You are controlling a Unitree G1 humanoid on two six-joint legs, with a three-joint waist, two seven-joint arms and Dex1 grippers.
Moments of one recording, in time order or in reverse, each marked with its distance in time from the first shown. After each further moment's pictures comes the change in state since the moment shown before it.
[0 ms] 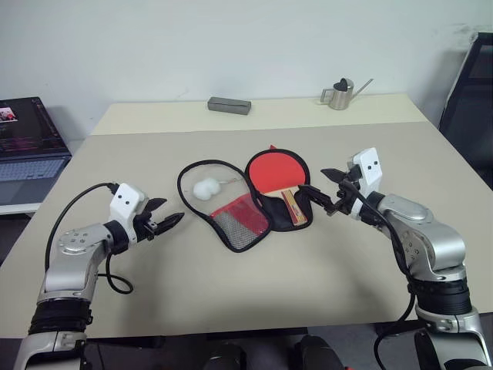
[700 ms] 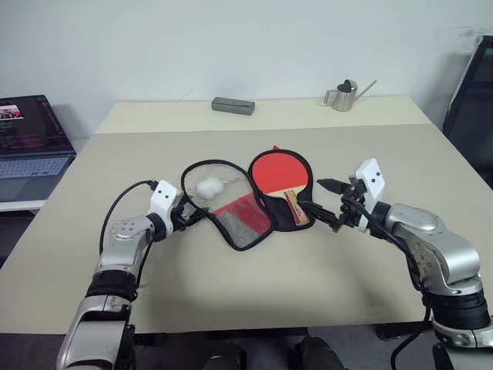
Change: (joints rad) left arm -0.277 -0.216 -0.108 0.332 0.099 -0.133 0.041; right arm 0.086 -0.085 0.030 -0.096 0.052 -0.023 0.108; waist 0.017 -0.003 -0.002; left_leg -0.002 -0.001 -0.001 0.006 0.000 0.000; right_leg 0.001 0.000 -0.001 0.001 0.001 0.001
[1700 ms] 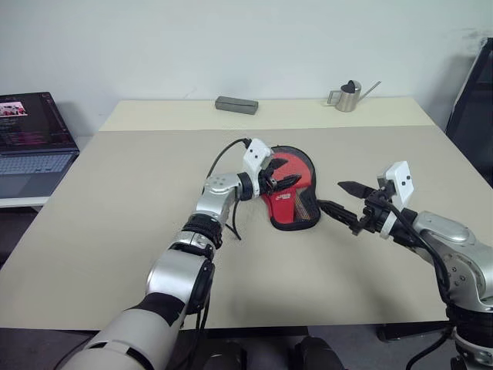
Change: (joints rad) left arm -0.467 -0.392 -0.076 0.404 0.041 -0.189 -0.089; right arm 0.104 -0.054 -0.143 -0.093 0.151 0.092 -0.096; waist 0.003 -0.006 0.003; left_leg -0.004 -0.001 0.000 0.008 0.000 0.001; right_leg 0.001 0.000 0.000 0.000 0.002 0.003
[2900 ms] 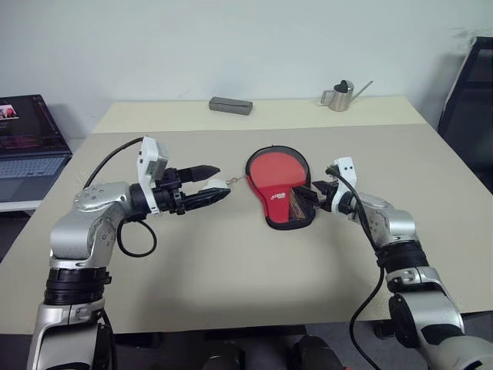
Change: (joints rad) left arm 0.546 0.560 0.178 -1.121 -0.445 0.696 -0.254; right arm -0.475 0.268 0.142 1.004 -0.290 -0.317 -0.015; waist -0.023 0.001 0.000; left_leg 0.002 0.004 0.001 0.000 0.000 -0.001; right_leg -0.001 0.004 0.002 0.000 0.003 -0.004
